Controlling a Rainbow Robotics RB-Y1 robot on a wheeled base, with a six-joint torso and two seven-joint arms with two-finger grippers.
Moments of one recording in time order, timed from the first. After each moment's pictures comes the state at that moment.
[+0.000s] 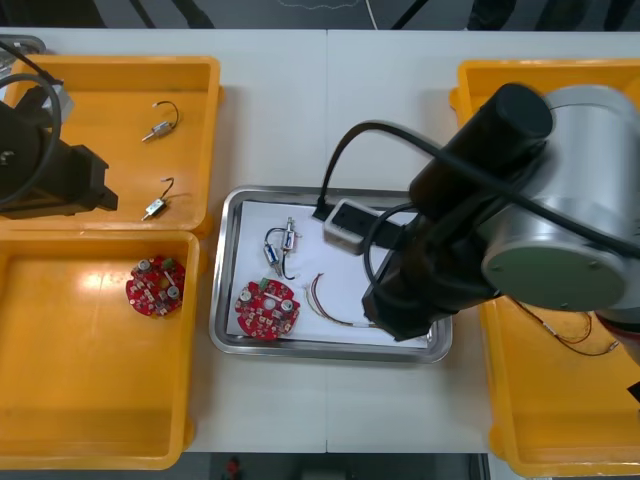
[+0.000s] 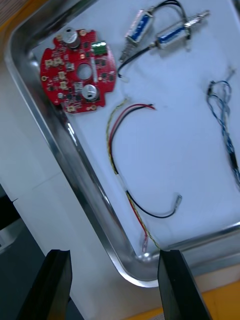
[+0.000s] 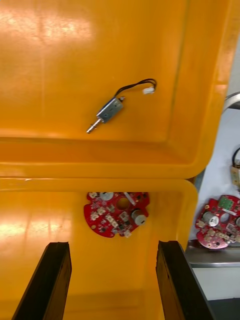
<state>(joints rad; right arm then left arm) -0.65 -0.53 0.51 -2.28 -0.85 1.92 1.45 -0.50 0.80 0.07 -2.05 0.92 1.91 -0.97</state>
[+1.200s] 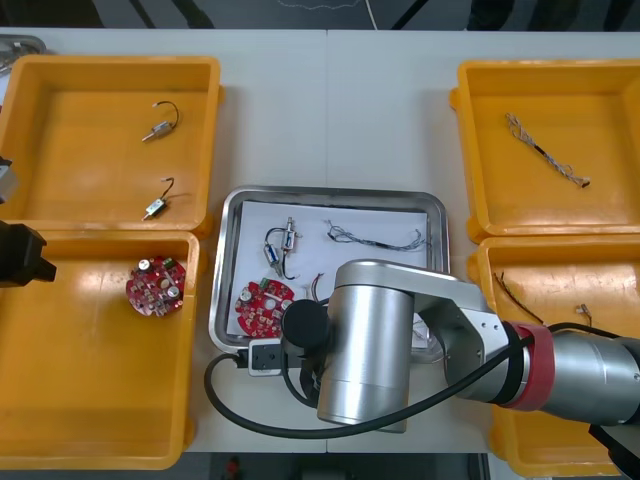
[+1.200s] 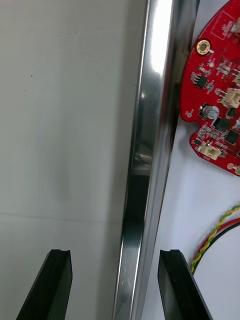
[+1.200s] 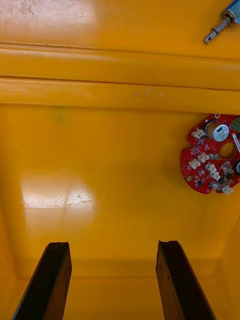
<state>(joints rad) -0.72 -0.43 1.11 -2.00 -0.49 1.64 1.75 -0.18 0.88 0.21 -2.06 0.93 1.85 -1.17</state>
